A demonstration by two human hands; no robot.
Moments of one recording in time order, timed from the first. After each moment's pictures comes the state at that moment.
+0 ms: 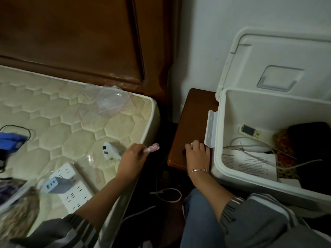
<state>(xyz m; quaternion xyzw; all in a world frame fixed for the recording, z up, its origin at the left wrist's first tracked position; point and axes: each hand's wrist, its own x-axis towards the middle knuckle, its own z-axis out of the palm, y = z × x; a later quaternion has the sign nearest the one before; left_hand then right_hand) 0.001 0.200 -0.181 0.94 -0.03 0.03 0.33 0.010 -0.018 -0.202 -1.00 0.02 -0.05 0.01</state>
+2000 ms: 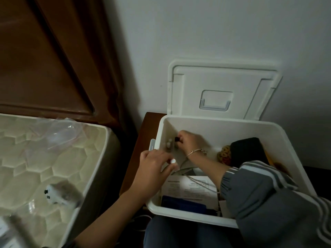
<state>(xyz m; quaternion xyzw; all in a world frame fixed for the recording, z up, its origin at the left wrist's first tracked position) 0.029 -0.024 -0.094 0.93 -0.23 0.04 0.30 0.122 -0.195 -0.160 -0.95 0.06 0.03 0.30</state>
